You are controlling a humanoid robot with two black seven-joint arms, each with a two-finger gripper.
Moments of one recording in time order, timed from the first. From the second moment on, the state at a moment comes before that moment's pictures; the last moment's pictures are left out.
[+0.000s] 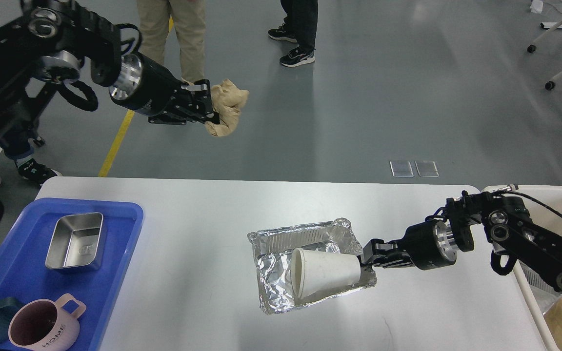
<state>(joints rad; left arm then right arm) -1.32 0.31 -0.55 -0.92 0.71 -0.96 0.67 0.60 -0.52 0.74 1.33 -1.26 0.91 -0.03</state>
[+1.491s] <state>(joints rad) -1.35 -0.03 -0.44 -0.90 0.66 -0.96 0.77 0.59 -0.43 0.75 1.18 -1.05 0.96 -0.04</state>
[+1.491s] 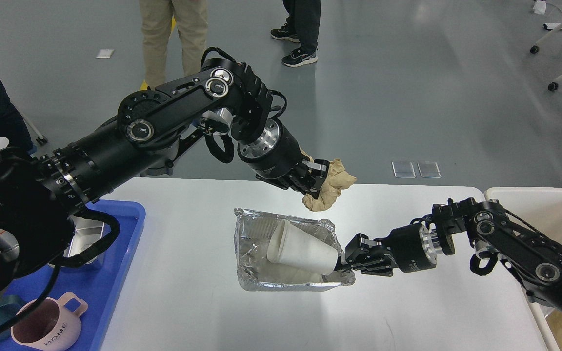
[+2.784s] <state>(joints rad) -1.37 -0.02 -0.43 -0.91 0.61 -0.96 0.80 0.64 -0.56 0.80 0.98 -0.94 0.96 -0.04</state>
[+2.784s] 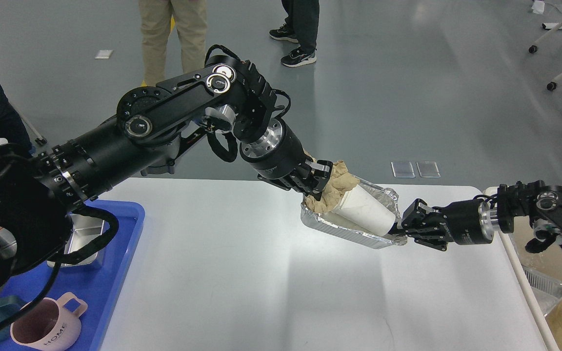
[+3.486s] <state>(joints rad) -1.37 0.00 -0.43 -0.88 0.63 -0.96 0.80 0.64 -0.56 0.80 1.00 -0.94 0.96 -0.04</state>
